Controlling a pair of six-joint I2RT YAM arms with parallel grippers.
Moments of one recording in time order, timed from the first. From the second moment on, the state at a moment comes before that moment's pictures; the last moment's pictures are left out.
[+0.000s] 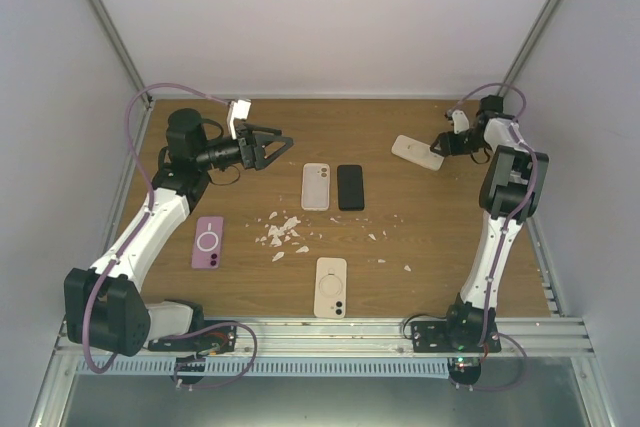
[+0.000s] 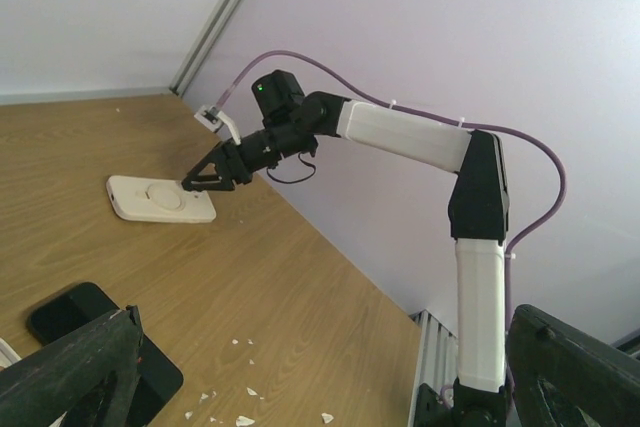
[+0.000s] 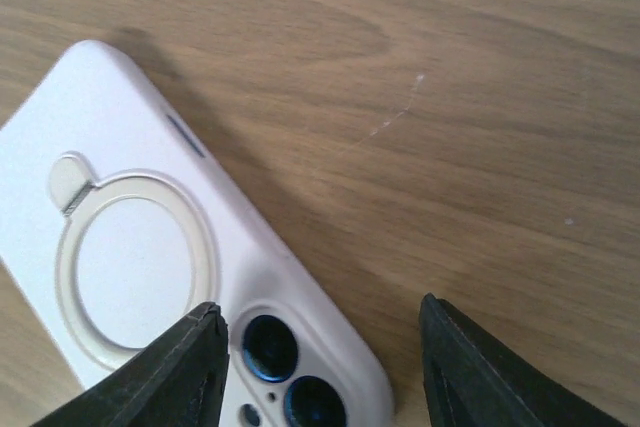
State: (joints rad) left arm -0.18 1.27 1.00 0.14 1.00 -0.53; right arm -0.25 2.38 1.92 -0.75 -0.52 -0.41
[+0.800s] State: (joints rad) left arm -0.18 1.27 0.99 0.15 1.00 -0.54; right arm -0.11 2.17 1.61 -0.66 -0.34 -0.40
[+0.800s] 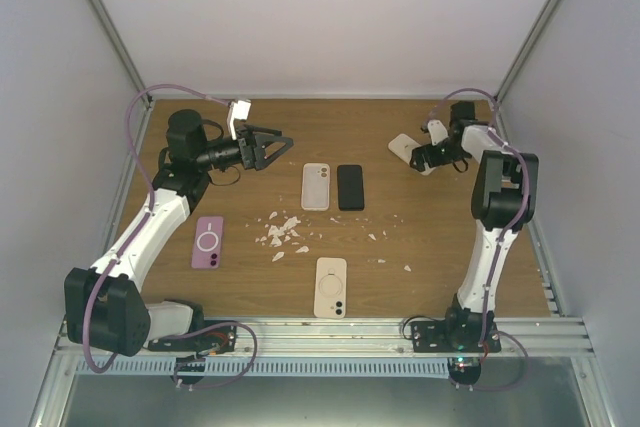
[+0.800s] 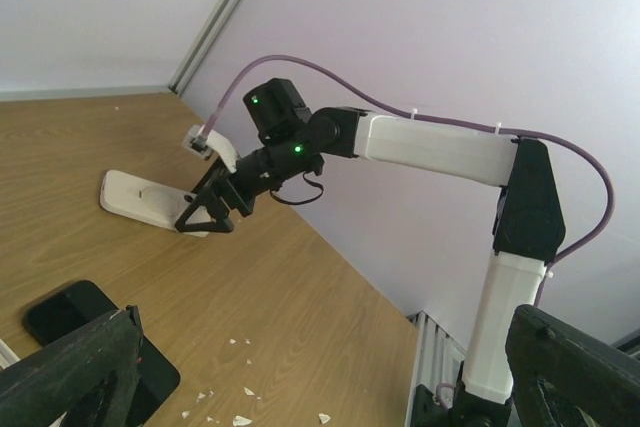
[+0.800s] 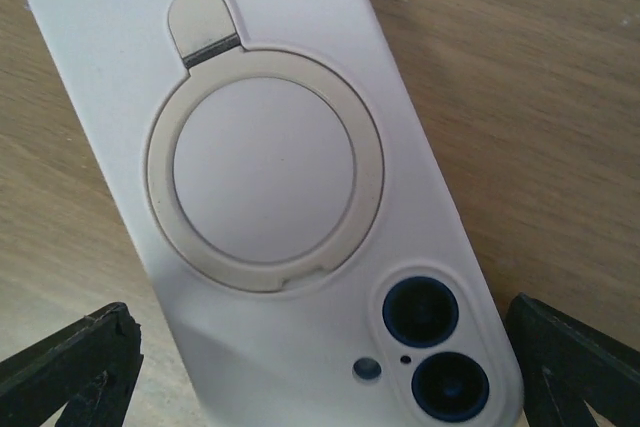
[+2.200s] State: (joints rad) left arm -0.18 1.27 0.99 0.14 1.00 -0.51; right arm -0.03 2.24 1.83 -0.97 -0.52 -0.55
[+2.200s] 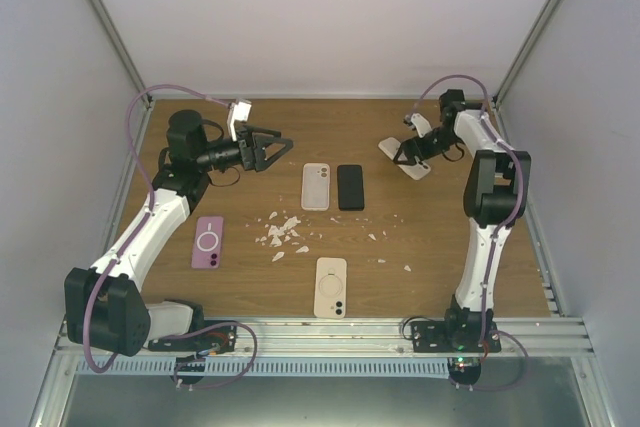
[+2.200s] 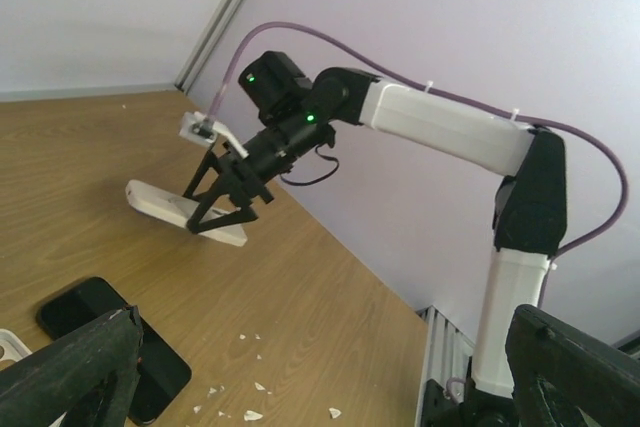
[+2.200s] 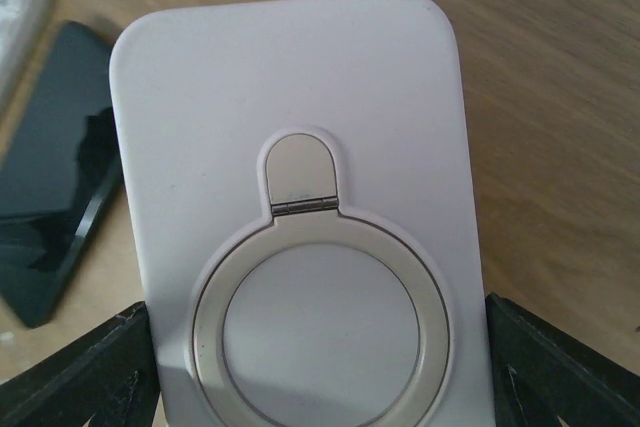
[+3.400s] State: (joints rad) left arm -0.66 1.35 1.28 -0.68 0.32 1.29; right arm 0.29 1.86 1.53 -1.23 -0.96 -0.60
